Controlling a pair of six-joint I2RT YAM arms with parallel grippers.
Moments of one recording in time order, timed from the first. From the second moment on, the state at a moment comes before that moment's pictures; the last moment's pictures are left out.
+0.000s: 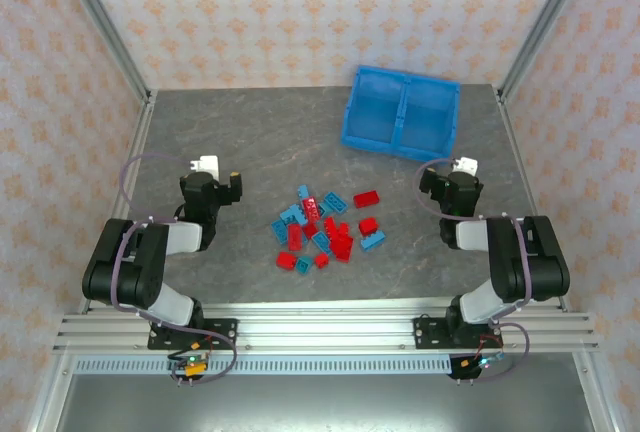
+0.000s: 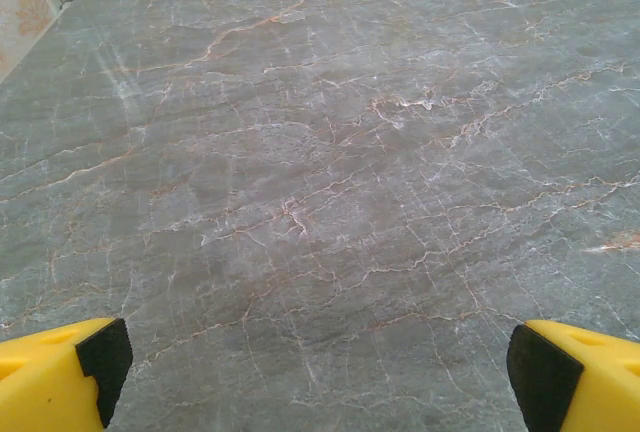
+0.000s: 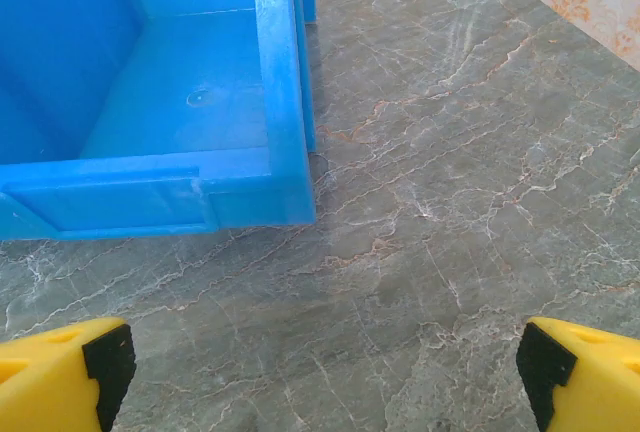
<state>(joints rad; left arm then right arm) -0.05 1.51 0.42 0.63 -0.22 -0.05 0.02 1.53 0.41 0.67 0.22 0.19</state>
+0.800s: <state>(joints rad) -0.05 1.51 0.42 0.63 -0.22 -0.05 0.02 1.30 0.46 0.37 0.30 0.28</state>
